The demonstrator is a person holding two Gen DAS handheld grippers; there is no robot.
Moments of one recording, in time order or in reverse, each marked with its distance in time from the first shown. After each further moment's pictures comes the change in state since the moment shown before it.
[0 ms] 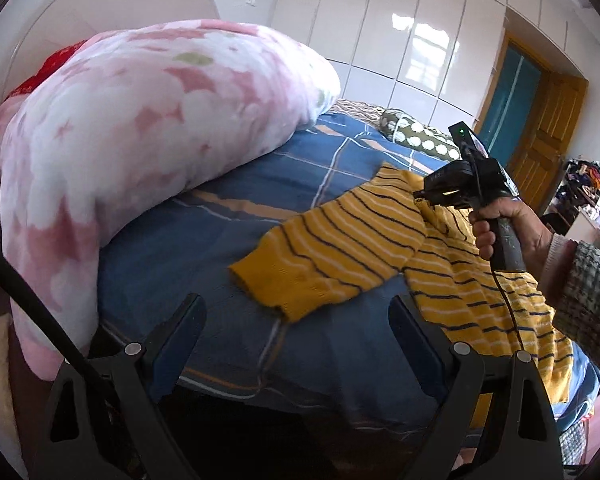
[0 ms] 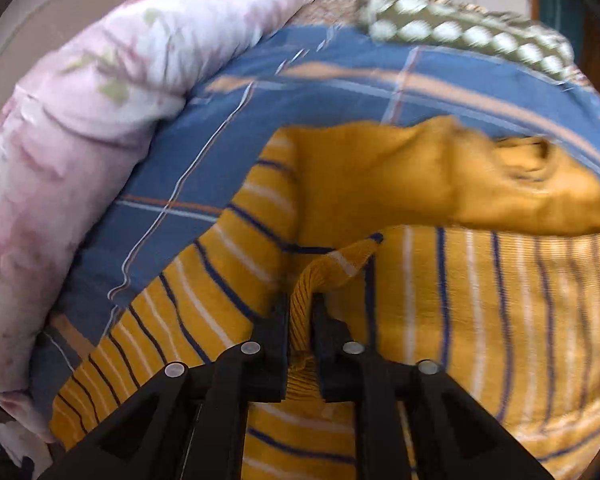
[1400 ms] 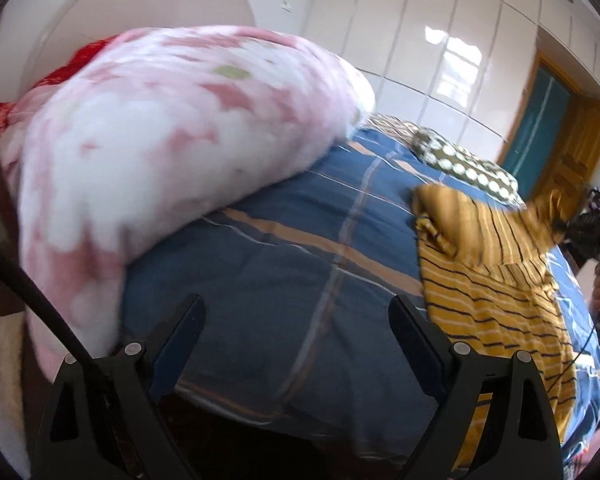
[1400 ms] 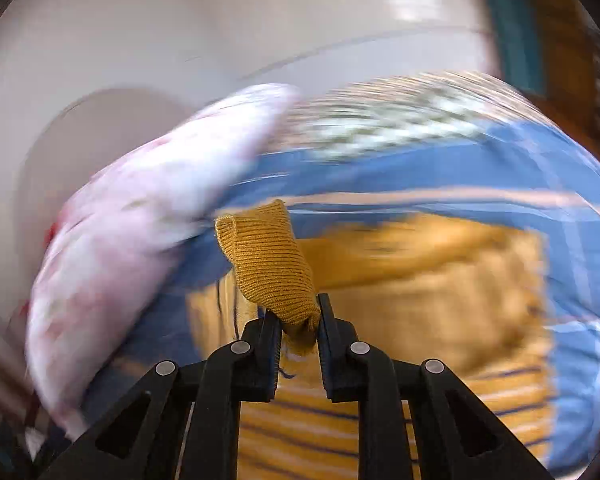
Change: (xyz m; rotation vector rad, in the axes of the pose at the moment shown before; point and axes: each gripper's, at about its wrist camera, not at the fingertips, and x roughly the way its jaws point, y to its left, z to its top) left arm 0.016 0.001 0.012 -0.066 -0.020 0.068; right arm -0.197 -0.168 -0.041 0.223 -0.338 -0.004
